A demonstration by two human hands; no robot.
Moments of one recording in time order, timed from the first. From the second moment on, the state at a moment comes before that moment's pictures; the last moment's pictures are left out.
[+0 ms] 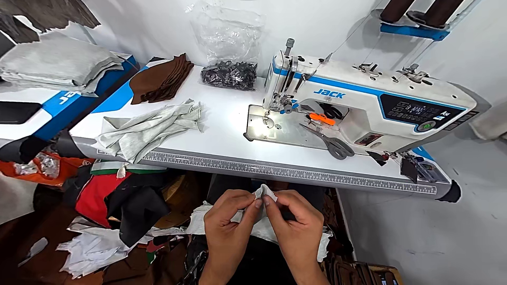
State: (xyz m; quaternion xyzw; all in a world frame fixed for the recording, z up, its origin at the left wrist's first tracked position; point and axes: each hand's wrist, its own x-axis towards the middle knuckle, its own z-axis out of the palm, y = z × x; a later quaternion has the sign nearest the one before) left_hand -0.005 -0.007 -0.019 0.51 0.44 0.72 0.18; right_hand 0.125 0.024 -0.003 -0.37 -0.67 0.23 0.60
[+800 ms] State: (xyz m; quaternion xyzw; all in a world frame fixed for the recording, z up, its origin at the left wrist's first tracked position) left_hand -0.001 -0.007 -0.027 0.61 0.51 0.60 0.01; right_hand 0.144 0.008 0.030 -0.40 -0.76 0.33 0.38
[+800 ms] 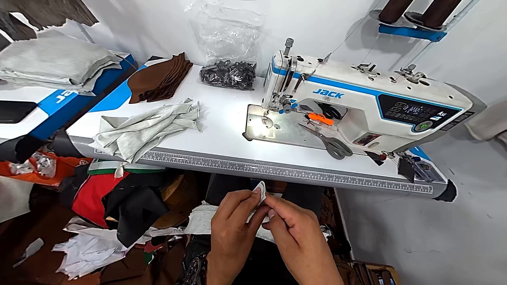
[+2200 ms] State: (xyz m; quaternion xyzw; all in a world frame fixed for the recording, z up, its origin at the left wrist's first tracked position) left_hand -0.051 0.124 0.001 0.69 0.52 0.49 0.14; right_hand 0.150 0.175 0.029 -0.41 -0.70 0.45 0.38
